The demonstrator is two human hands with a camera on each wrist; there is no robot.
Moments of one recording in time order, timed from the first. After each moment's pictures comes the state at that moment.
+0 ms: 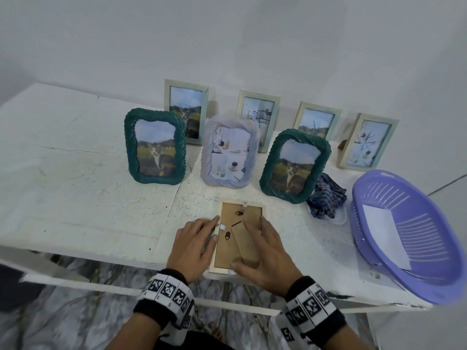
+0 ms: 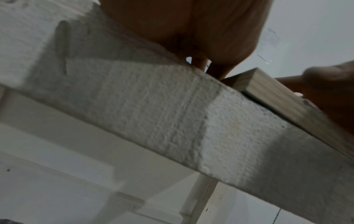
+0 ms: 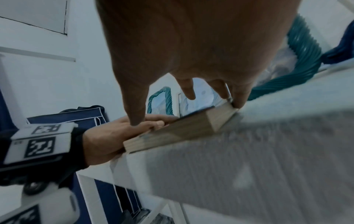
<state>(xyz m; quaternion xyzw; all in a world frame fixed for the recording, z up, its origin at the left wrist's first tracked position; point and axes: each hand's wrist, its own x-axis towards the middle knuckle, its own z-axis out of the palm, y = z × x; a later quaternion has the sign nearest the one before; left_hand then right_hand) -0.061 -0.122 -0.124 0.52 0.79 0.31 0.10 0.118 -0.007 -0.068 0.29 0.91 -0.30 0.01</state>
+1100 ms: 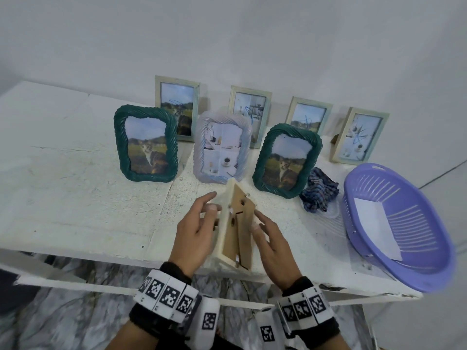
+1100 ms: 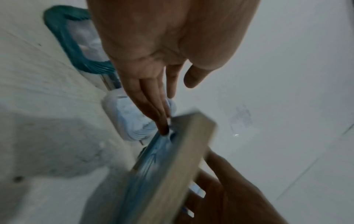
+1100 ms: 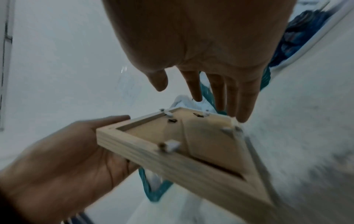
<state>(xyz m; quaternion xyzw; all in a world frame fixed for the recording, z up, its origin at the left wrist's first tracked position) -0.030 -0.108 -0.037 0.32 0.68 0.60 0.28 0.125 -0.010 -0.059 0.39 0.73 -0.52 -0.19</state>
